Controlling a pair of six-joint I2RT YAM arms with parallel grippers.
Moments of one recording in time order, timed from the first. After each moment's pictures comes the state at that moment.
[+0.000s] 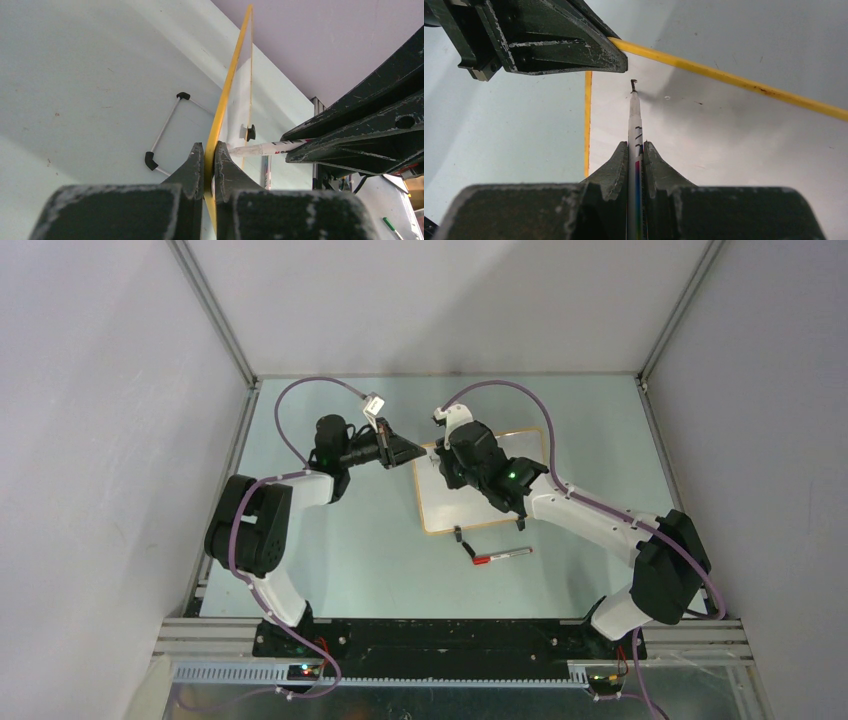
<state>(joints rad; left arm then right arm) -0.26 1.73 0.85 0.77 0.92 -0.52 0.83 1.53 1.23 -0.26 0.23 0.21</state>
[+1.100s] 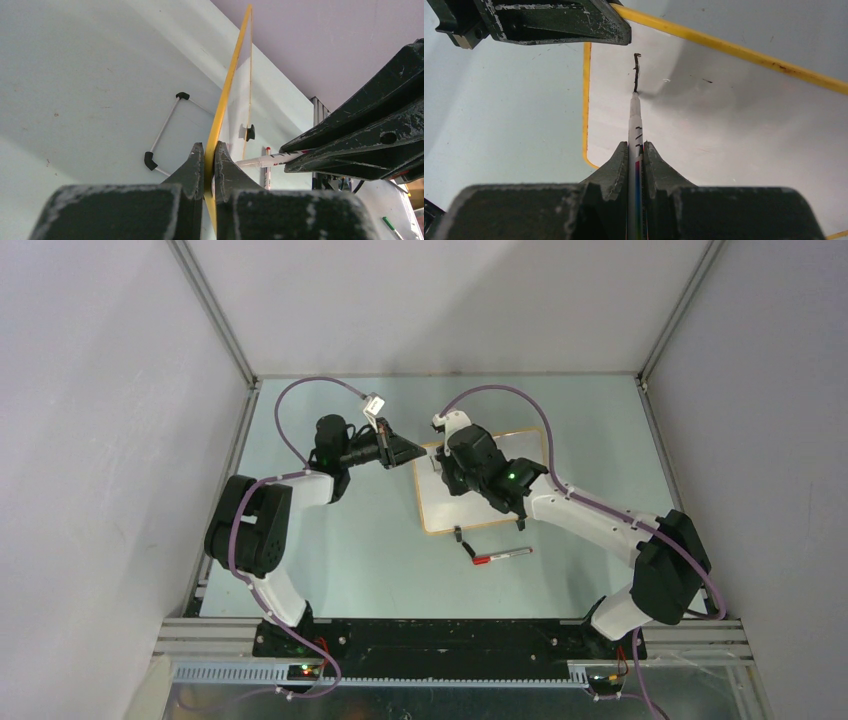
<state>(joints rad) -0.26 1.73 0.85 0.77 0.92 -0.52 0.84 1.53 1.22 -0.34 0.20 0.21</state>
